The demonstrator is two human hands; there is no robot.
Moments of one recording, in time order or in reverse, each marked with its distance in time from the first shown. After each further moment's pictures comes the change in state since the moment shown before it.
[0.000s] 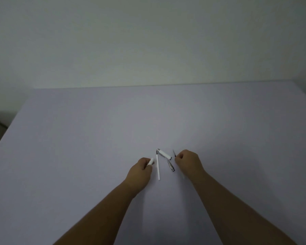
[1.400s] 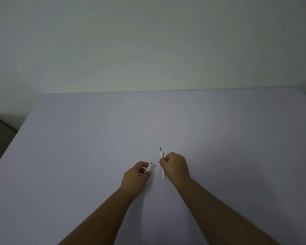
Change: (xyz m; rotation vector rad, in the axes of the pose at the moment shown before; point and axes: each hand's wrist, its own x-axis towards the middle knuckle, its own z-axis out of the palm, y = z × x) left_hand -0.010 -0.006 -0.023 0.118 0.143 0.010; right_hand -0.022 -0.053 0.034 0.069 0.092 -0.106
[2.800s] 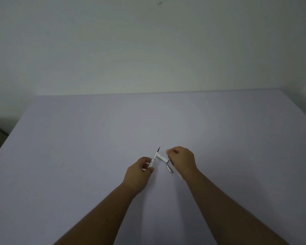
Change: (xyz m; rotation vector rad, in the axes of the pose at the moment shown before) left_hand -0.009 0.024 0.016 -0.030 -0.009 0.112; right_hand 0.004 0.021 -0.048 0.257 -0.007 0.037
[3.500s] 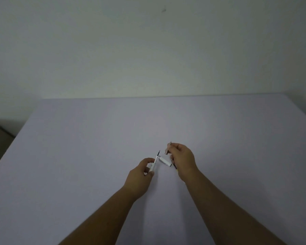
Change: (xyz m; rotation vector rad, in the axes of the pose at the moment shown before) left_hand -0.002 -0.002 -0.006 0.028 -0.071 0.037; right_hand -0.003 -0.020 0.007 0.455 0.019 0.087
